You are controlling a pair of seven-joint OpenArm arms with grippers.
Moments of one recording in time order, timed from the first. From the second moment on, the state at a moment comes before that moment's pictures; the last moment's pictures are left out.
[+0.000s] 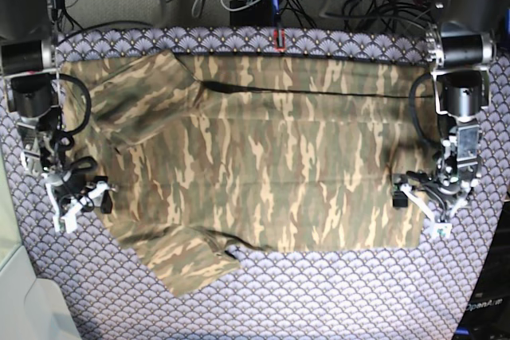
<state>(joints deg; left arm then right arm) -30.3 -20.5 -4.4 38.1 -4.5 -16.9 21.8 31.4 25.2 -11.2 28.6 27.1 23.7 -7.8</state>
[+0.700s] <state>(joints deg) -30.3 -20.6 -4.4 38.4 -4.5 -16.9 25.2 32.0 25.0 -11.4 26.1 27.2 21.0 -7.8</state>
